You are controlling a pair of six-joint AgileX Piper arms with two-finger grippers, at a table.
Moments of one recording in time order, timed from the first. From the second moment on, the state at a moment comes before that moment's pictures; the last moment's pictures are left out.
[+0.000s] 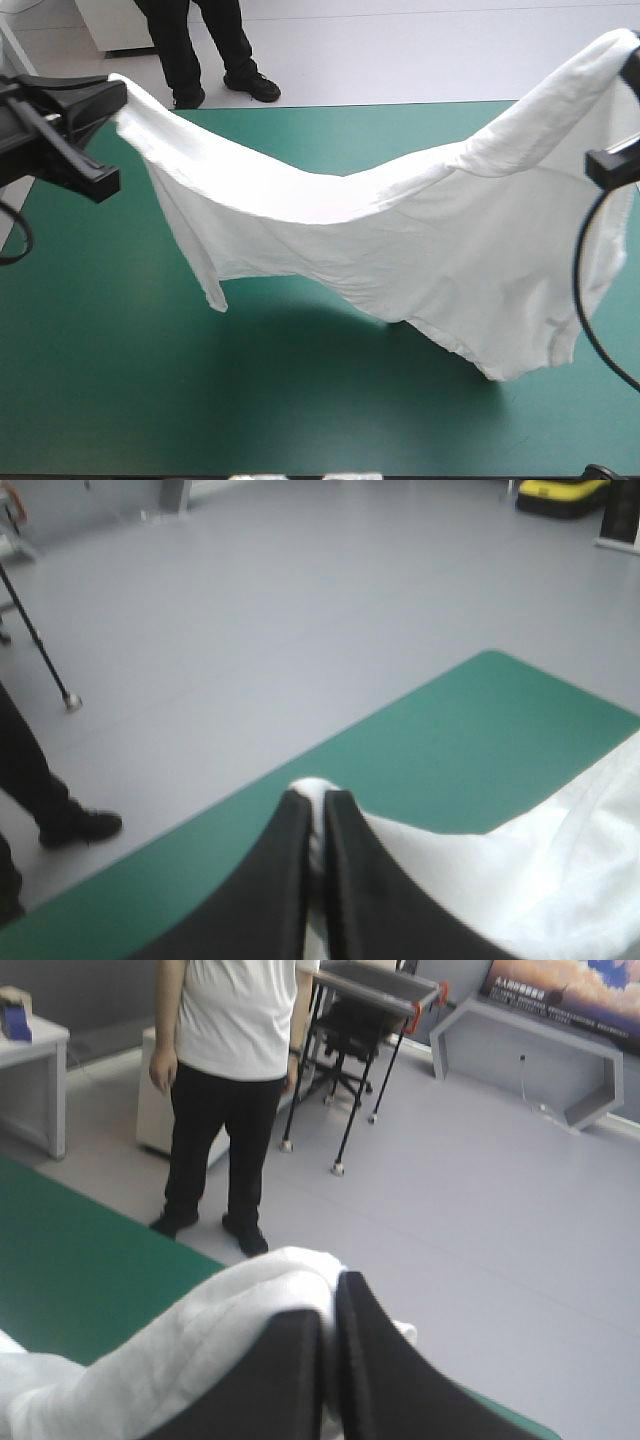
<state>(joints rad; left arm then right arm) -0.11 1.20 -2.10 -0.45 1.22 0.39 0.70 1.17 -2.27 -0.40 1.25 -0.11</state>
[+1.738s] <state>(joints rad) -0.11 1.50 -1.62 -0.27 1.07 0.24 0.45 1.77 -2.03 -0.44 1.14 0.04</state>
